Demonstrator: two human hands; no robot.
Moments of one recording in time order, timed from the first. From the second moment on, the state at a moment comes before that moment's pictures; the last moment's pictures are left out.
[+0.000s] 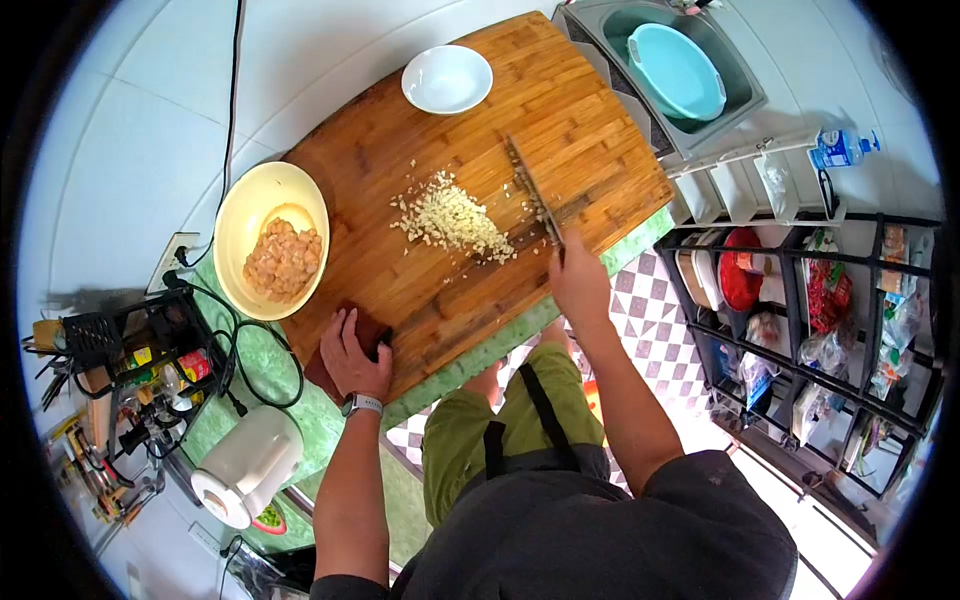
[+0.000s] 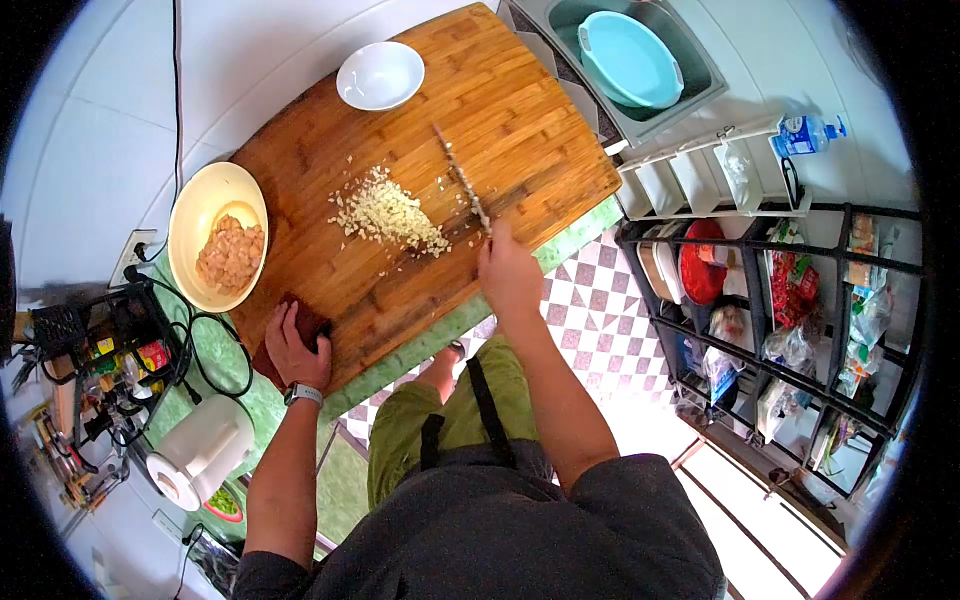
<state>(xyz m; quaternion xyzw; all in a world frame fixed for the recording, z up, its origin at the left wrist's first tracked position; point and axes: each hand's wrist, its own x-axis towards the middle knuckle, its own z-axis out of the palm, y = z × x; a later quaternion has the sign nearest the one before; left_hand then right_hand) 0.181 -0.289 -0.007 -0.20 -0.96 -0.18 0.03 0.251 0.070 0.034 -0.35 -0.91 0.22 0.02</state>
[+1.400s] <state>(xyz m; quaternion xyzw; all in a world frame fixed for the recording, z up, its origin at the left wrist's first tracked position) 0.183 -0.296 -0.010 -0.17 -0.97 -0.18 0.01 0.233 0.041 0.040 -0.13 -0.95 0.28 -0.03</state>
